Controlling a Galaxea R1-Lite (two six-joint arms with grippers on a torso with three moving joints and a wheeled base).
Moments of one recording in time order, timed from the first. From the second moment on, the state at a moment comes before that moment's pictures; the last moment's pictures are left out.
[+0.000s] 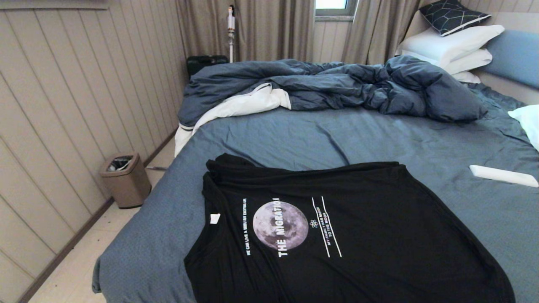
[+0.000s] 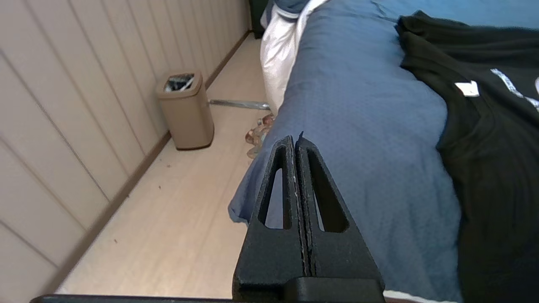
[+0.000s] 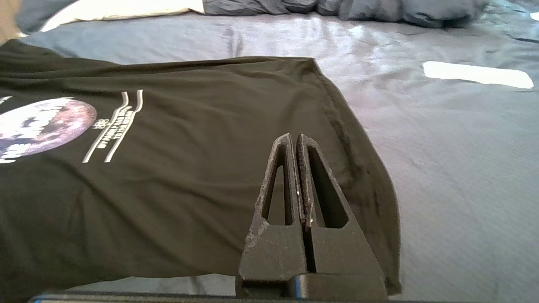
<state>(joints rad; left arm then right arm) 0.01 0.00 0.00 0.01 0.07 0.07 -0.10 0.00 0.00 -0.14 0.01 0.01</state>
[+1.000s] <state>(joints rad) 0.01 0.00 0.00 -0.03 0.07 0.03 -0.02 0.00 0.00 -0.10 -0.02 0.04</state>
